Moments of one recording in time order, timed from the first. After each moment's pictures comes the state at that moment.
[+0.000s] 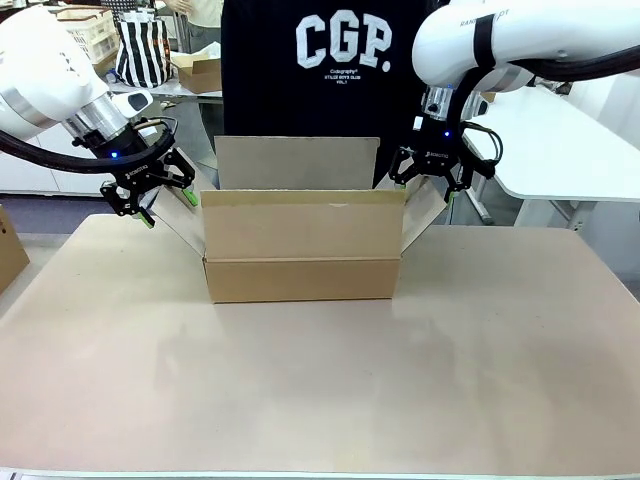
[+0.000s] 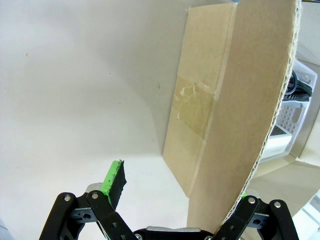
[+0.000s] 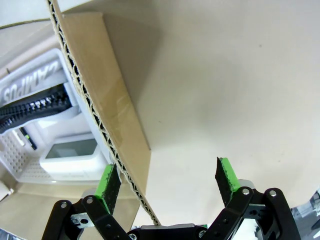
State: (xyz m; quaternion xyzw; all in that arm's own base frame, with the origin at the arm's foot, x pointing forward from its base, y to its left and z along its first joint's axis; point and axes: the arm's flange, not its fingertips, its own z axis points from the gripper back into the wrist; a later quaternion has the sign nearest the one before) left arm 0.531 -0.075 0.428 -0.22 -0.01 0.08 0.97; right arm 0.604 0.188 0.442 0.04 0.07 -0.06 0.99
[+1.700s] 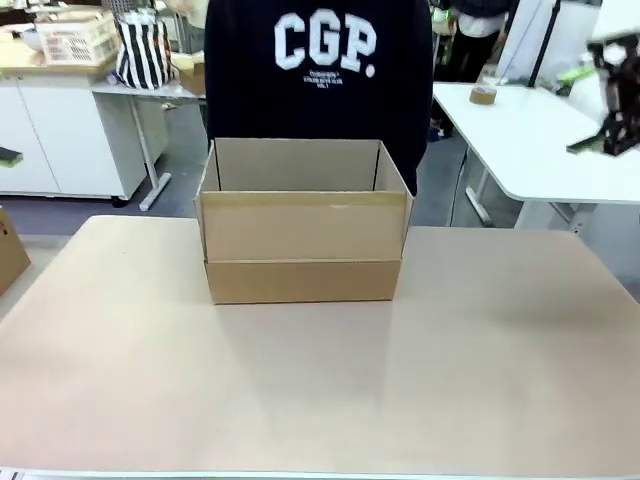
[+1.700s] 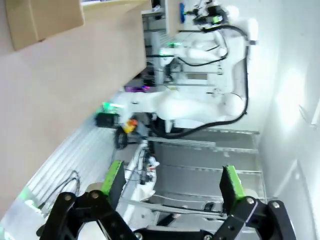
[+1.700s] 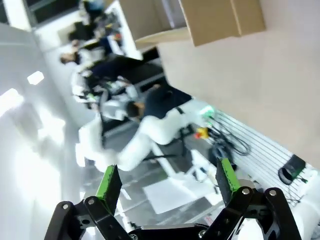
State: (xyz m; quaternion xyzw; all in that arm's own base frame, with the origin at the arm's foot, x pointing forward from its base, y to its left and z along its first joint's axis) left arm 0.353 0.094 0.545 -0.64 0.02 -0.10 0.76; right arm 0.451 -0.064 0.562 0.55 0.12 -0.06 0.82
